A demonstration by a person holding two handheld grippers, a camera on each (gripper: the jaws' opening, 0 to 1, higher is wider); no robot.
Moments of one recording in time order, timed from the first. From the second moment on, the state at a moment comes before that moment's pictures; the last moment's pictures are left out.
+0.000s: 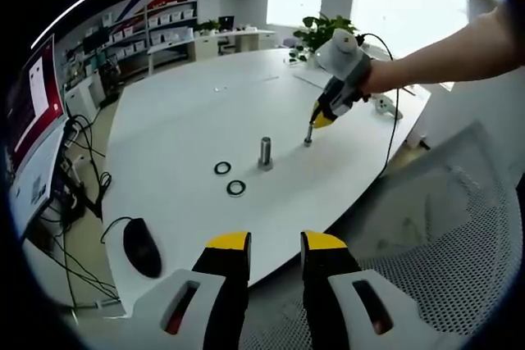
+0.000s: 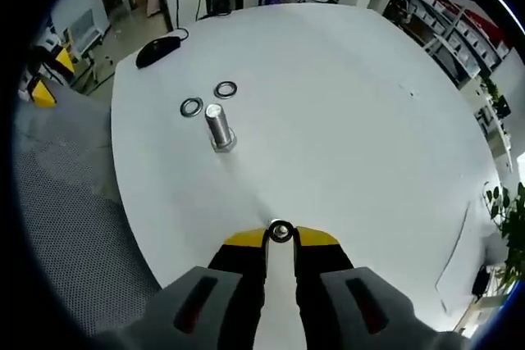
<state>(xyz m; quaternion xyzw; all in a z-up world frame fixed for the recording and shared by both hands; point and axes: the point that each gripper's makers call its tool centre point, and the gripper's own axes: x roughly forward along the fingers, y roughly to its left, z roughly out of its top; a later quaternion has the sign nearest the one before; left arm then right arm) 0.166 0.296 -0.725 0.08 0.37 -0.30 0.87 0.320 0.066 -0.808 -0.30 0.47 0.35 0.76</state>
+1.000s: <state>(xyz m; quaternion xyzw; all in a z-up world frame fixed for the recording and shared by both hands) 0.167 0.297 -0.725 0.08 0.37 -0.30 0.87 0.322 0.063 -0.846 -0.29 0.51 0.34 0.73</state>
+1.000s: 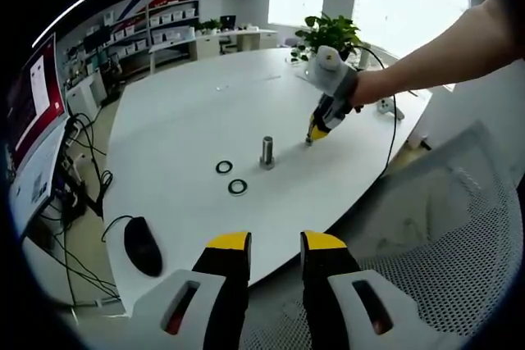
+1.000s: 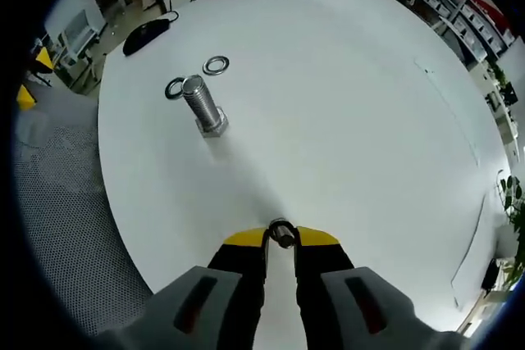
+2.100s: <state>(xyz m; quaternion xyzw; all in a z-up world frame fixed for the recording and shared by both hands) 0.169 0.299 -0.722 0.08 0.37 -0.29 0.88 0.306 0.058 -0.839 -0.28 0.51 0.34 0.74</state>
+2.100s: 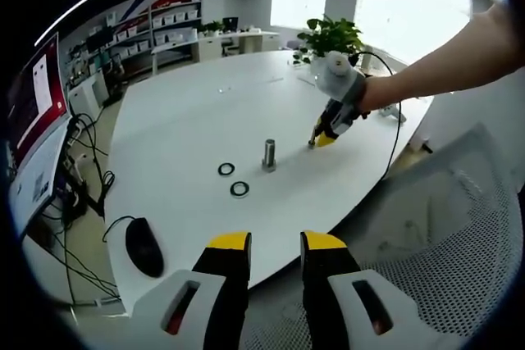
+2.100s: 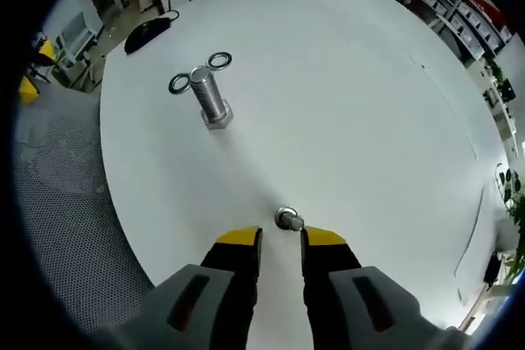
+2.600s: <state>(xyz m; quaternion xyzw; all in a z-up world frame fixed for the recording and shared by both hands) 0.168 0.297 -0.720 0.08 0.36 -0.30 0.88 0.280 0.062 -0.801 -0.25 0.45 0.33 0.79</state>
